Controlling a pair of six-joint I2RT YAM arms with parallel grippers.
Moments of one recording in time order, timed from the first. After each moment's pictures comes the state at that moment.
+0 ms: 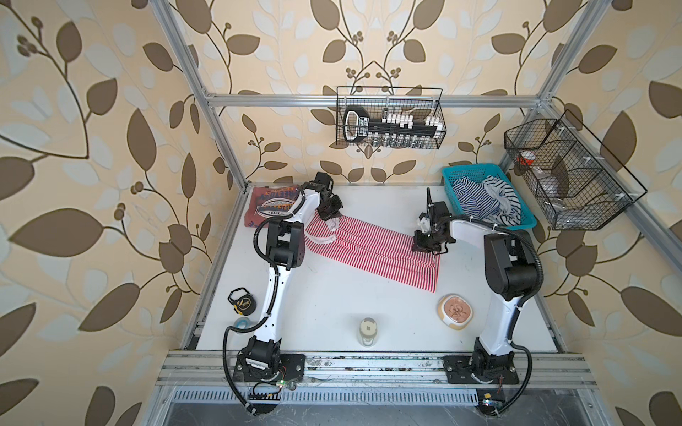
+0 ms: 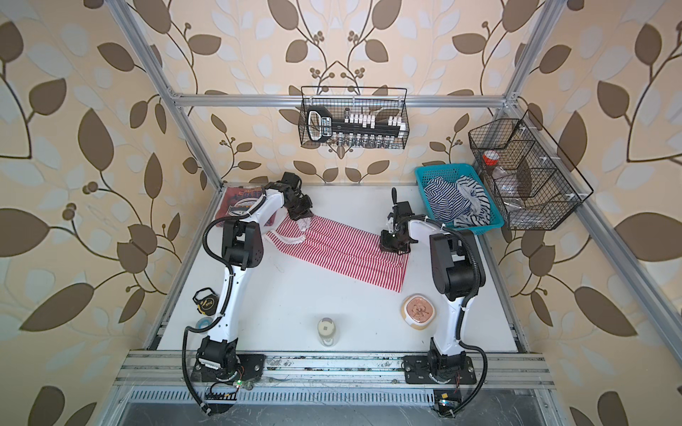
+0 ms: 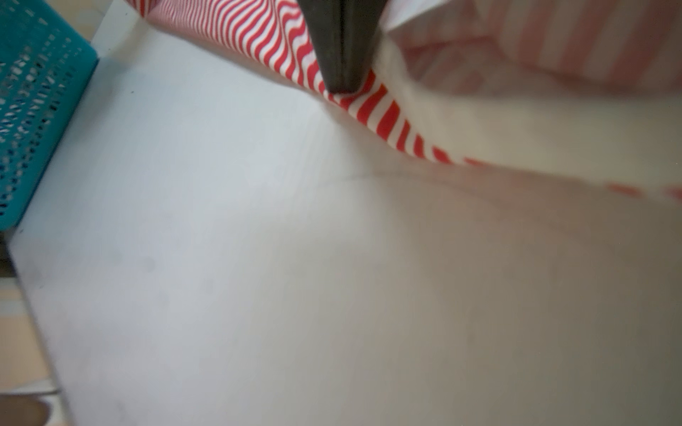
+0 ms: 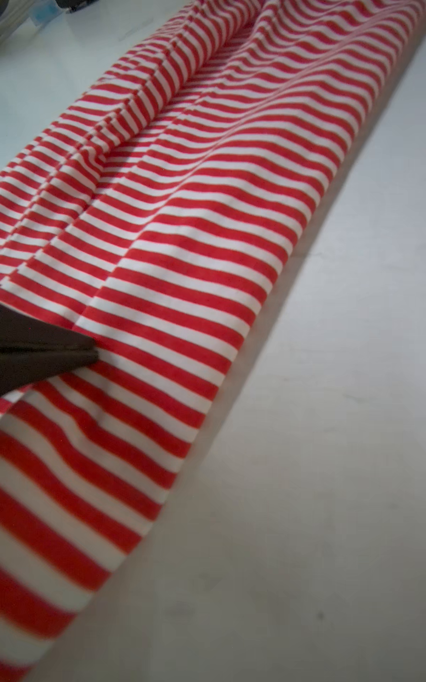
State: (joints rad) left arm -0.18 2.64 2.40 -0.85 0.39 -0.69; right arm 0.15 1.97 1.28 -0.57 -0.32 0.26
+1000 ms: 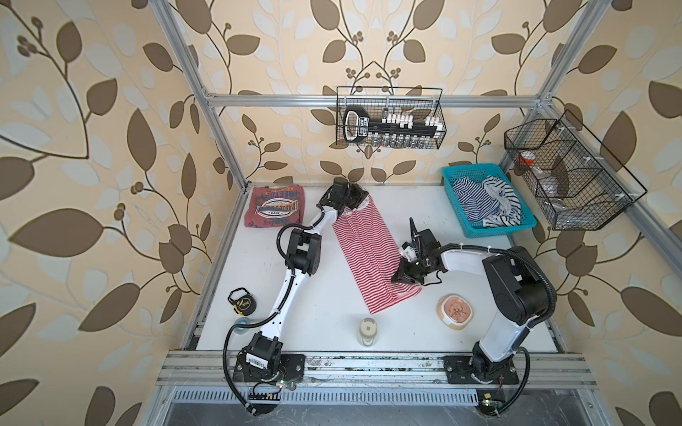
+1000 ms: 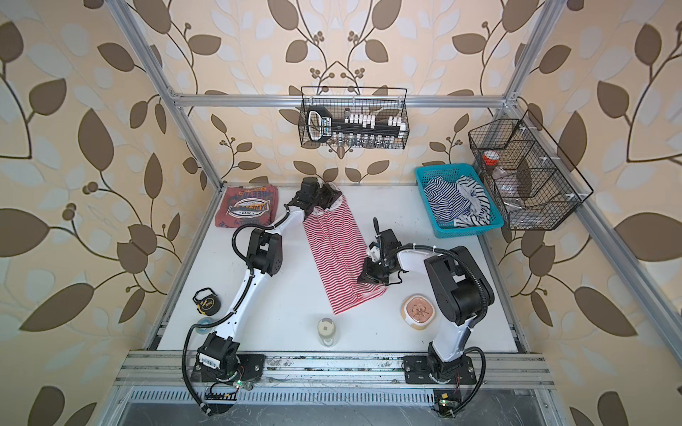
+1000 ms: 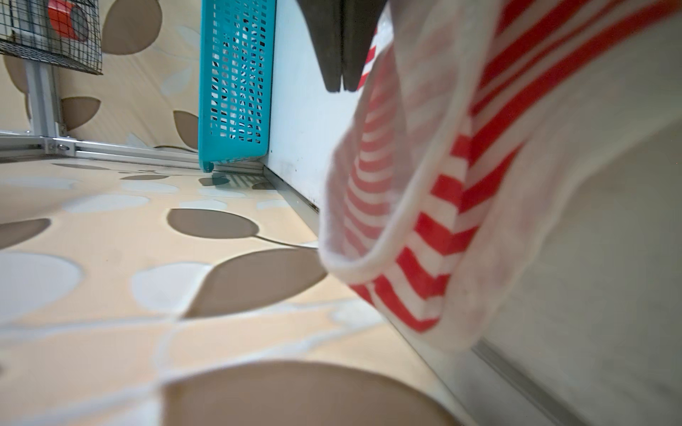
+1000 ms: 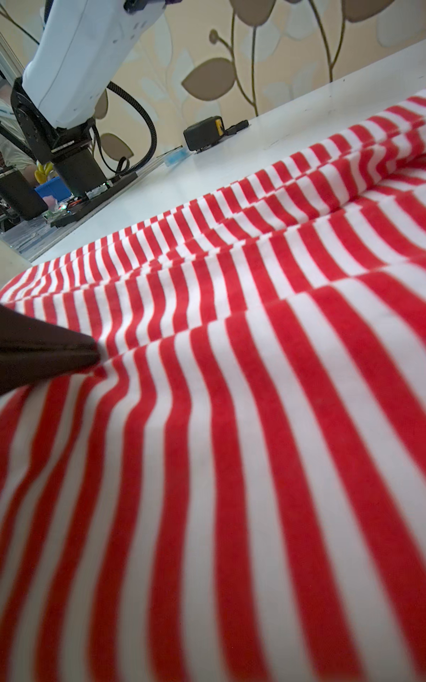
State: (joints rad) left arm -0.30 2.96 2.62 -0.04 0.48 -1.20; right arm 0.38 1.77 0.87 -0.31 -0.59 0.58
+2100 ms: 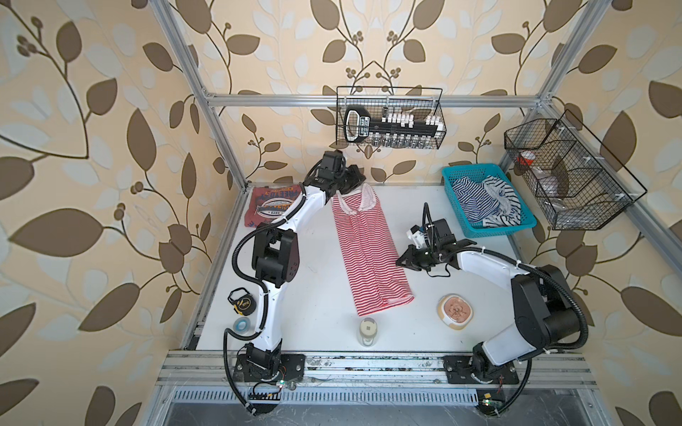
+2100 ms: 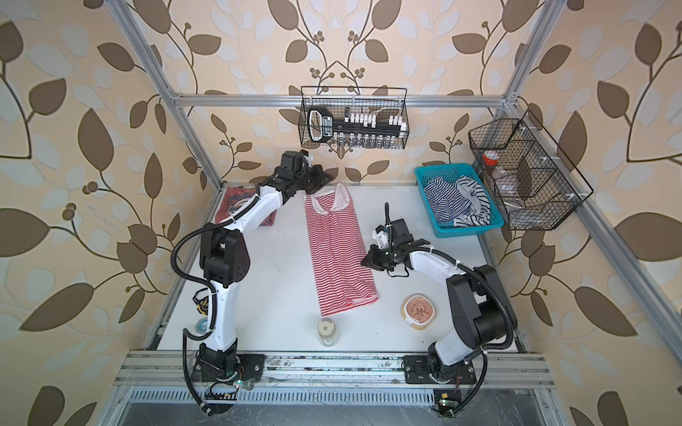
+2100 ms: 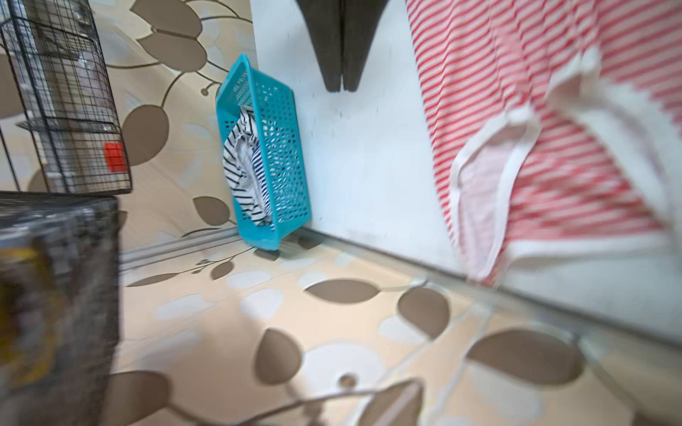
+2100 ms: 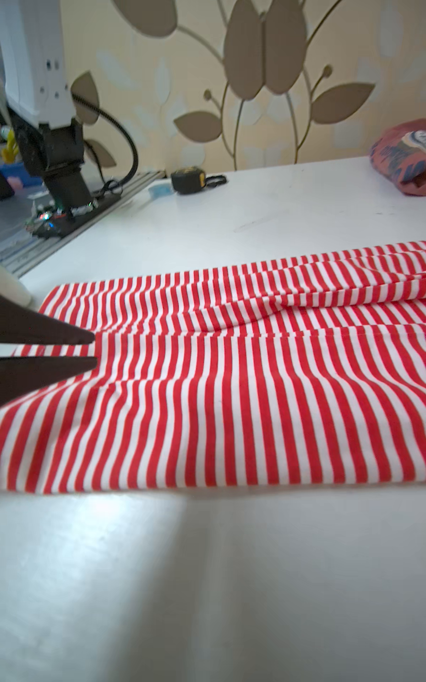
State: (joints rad) left arm -0.32 2.13 1.93 -0.38 0.41 -0.80; right arm 0.31 1.61 0.92 -0.36 -0.55 0.49
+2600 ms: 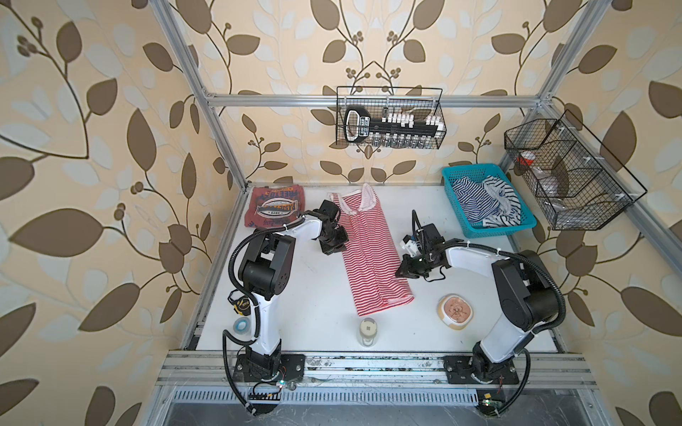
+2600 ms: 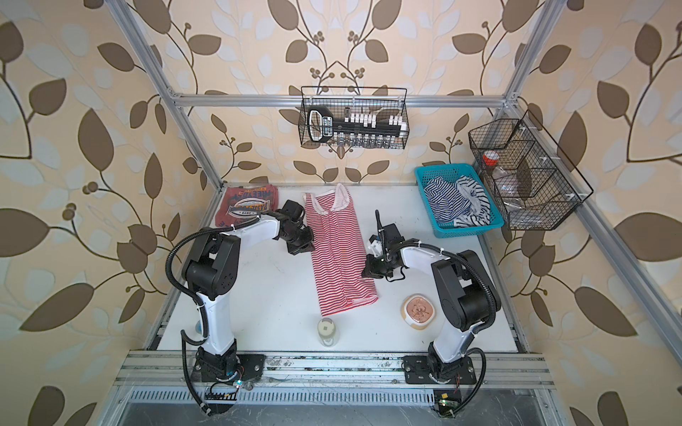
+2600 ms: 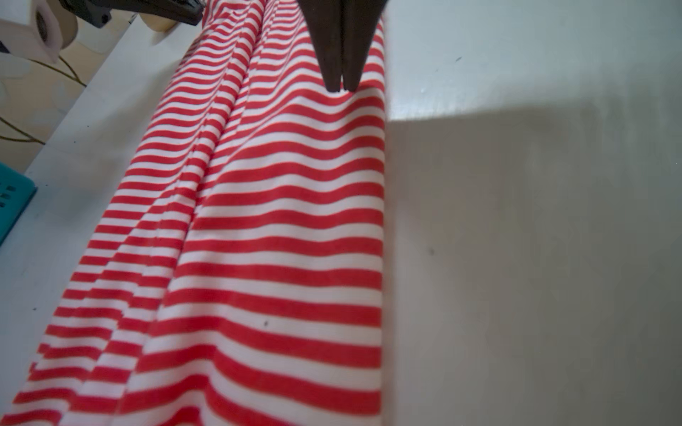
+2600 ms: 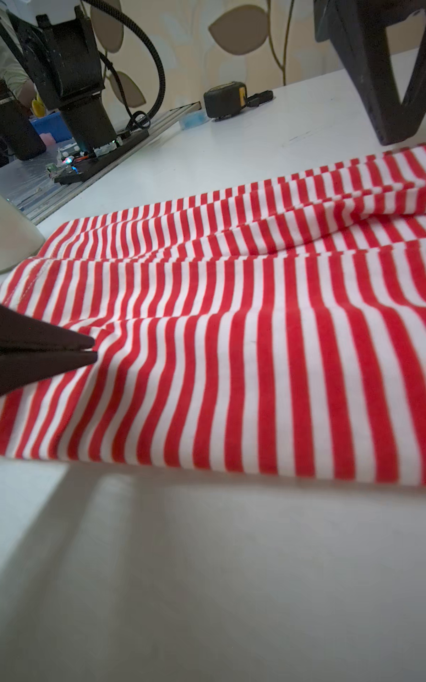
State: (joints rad) left arm -0.34 2.00 1.39 -0.60 0.36 -0.73; right arm 0.35 1.72 0.92 -0.42 -0.52 0.37
